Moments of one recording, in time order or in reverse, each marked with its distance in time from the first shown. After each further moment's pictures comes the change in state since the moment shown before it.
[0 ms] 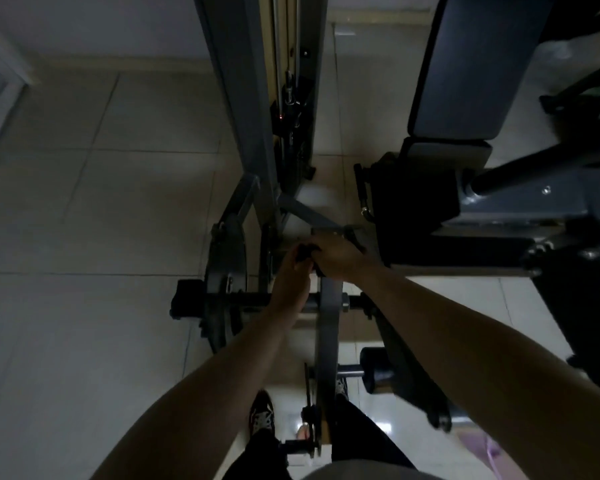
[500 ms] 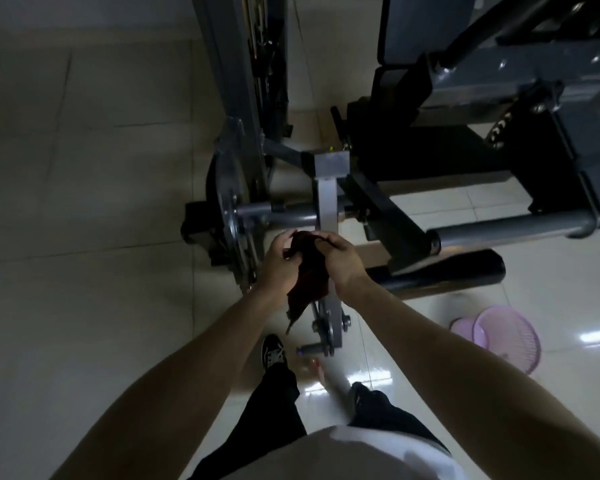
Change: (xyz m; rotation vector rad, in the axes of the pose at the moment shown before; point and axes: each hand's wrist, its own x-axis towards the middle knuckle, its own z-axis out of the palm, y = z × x) left_hand -0.139 -0.105 -0.064 0.187 -0.021 -0.022; right_hand -0.189 -0.054 0.165 1.225 0.403 0.418
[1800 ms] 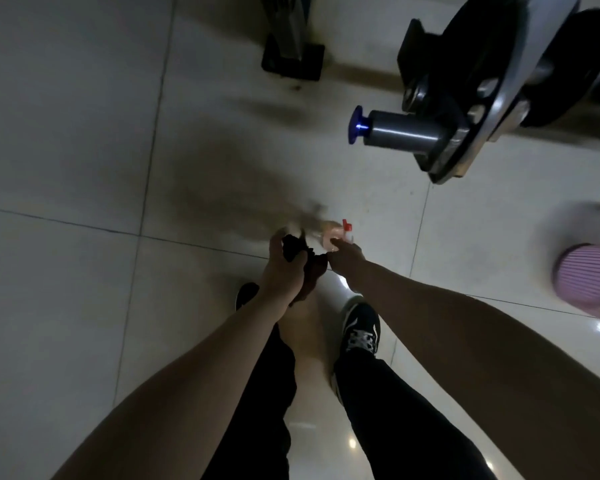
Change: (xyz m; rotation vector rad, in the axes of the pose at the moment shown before) left_hand 0.010 -0.639 0.085 -0.083 0.181 -0.522; right_hand 0.154 0.665 -0.052 -0.782 -0.196 0.532
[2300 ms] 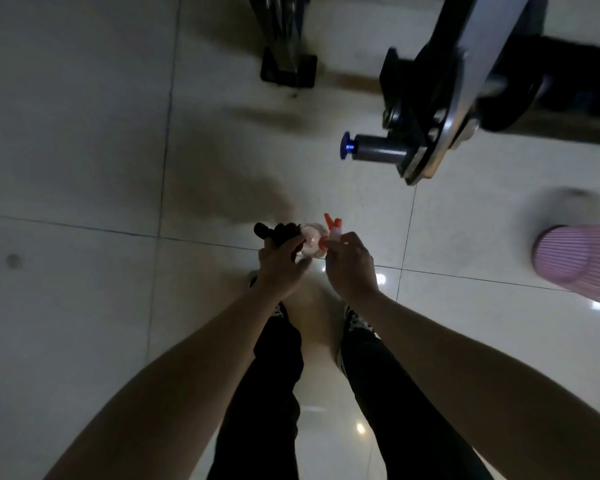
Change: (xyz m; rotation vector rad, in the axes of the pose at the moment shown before) left_hand -0.032 0.018 -0.037 0.693 -0.096 0.272; right_hand -0.129 -0.003 -0.006 -0.373 0.386 -0.651
